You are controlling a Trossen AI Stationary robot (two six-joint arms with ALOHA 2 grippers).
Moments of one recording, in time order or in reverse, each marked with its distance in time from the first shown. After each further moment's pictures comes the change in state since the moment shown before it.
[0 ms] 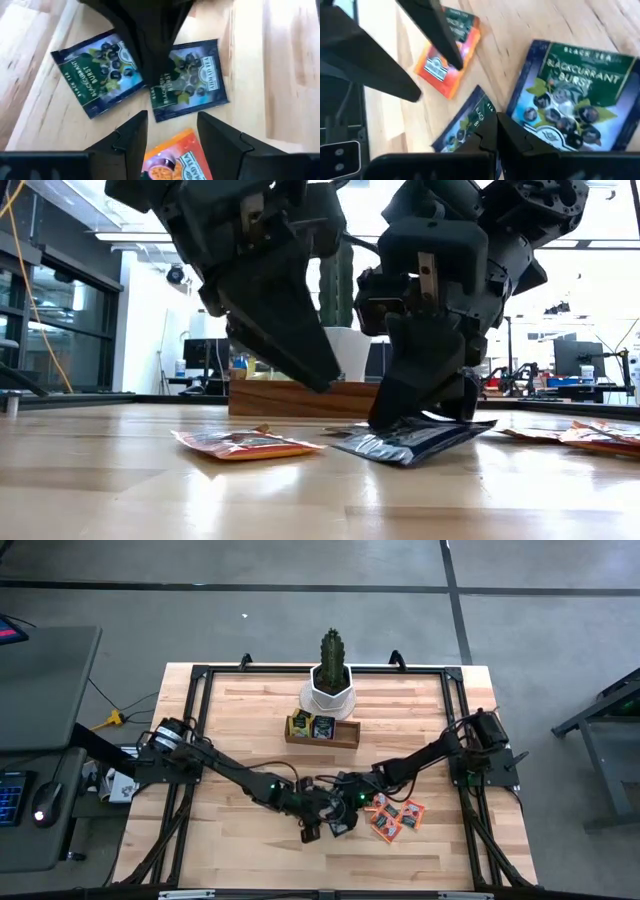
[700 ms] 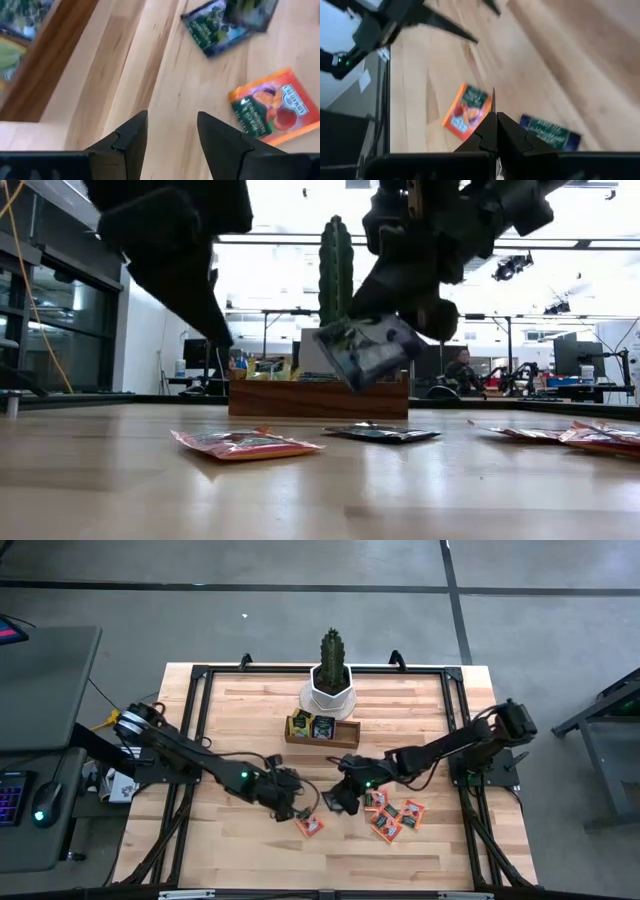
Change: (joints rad) left arm -0.028 -0.296 -0.153 -0.346 -0.288 0.012; right arm -0.024 -0.236 0.000 -0.089 0.187 -0.073
